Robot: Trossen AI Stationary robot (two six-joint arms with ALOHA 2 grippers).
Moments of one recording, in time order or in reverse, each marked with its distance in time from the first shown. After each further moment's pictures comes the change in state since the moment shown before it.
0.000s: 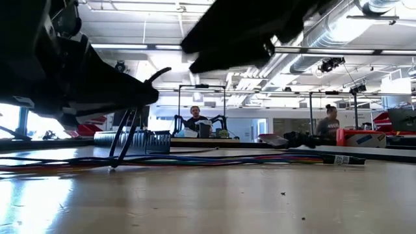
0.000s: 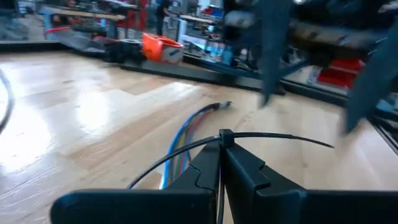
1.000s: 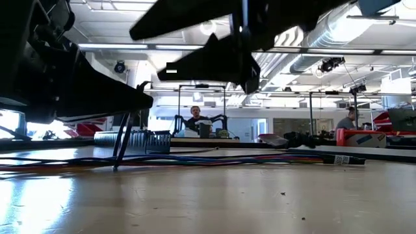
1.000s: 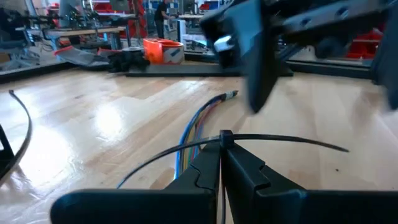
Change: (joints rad) left arm -0.014 0.000 0.000 -0.054 -0.028 0.115; right arm -0.016 0.098 -0.001 0.275 0.026 0.235
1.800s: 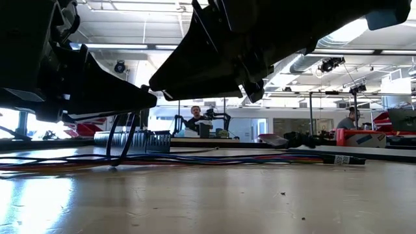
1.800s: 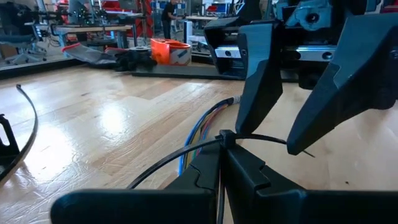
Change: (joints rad) left arm 0.012 -0.001 0.000 0.008 -0.012 -0.031; right arm 0.005 0.037 0.000 -0.032 0.133 -0.098
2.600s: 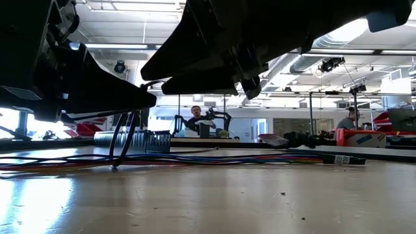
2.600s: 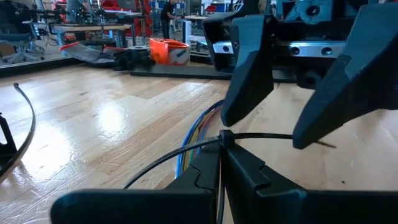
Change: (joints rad) left arm 0.000 -0.001 0.000 0.000 0.002 -0.005; right arm 0.007 0.017 0.000 0.076 0.048 -0.038
